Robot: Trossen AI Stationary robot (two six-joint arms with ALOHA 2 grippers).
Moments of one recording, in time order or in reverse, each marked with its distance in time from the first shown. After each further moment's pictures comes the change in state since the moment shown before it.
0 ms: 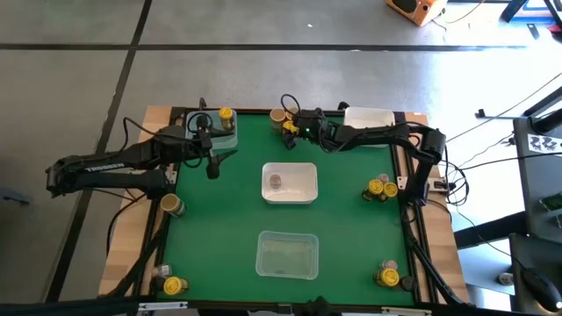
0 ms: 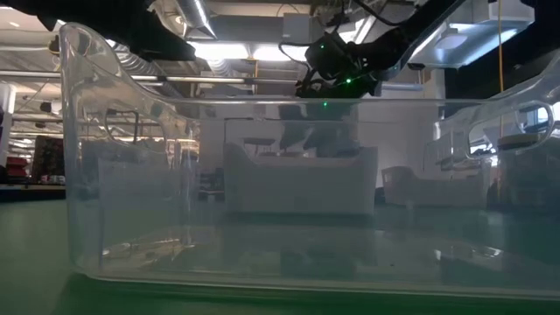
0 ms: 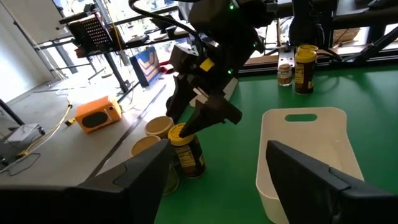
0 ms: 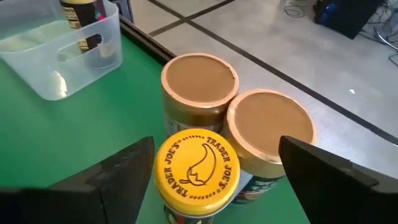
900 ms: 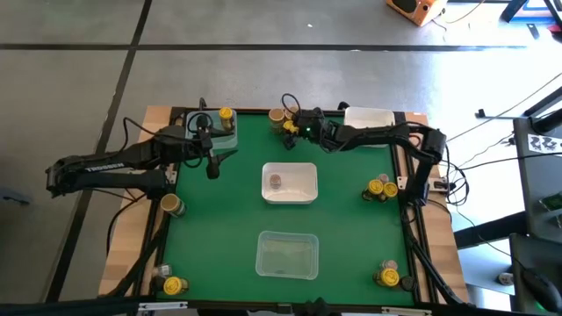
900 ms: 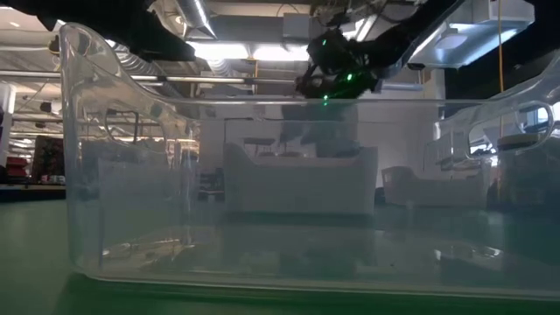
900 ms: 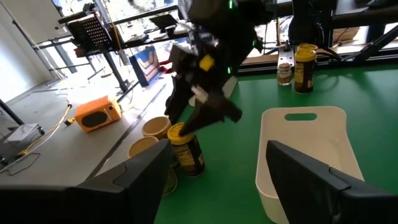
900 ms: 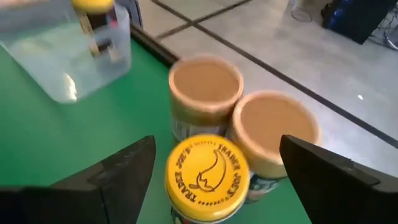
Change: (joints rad) left arm 0.000 0.000 0.000 -0.004 0.001 0.001; right arm 0.001 -0.024 -0.002 0.019 -0.024 -0.020
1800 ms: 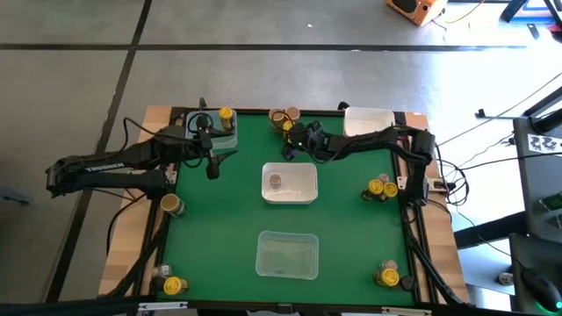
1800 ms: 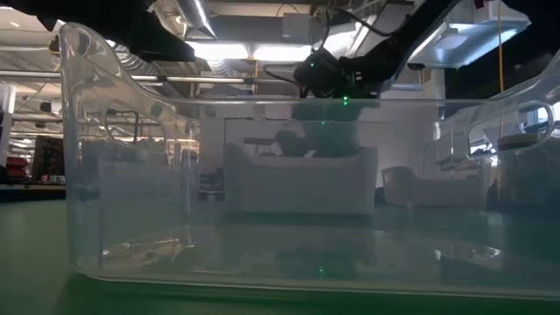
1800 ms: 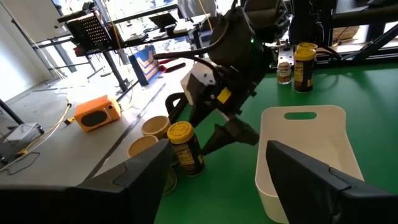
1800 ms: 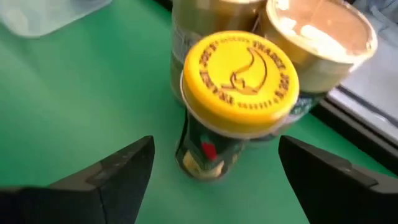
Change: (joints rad) left arm 0.000 0.000 0.000 -0.004 0.000 0.000; right arm 0.071 0.116 -0.008 -0.065 0.121 0.107
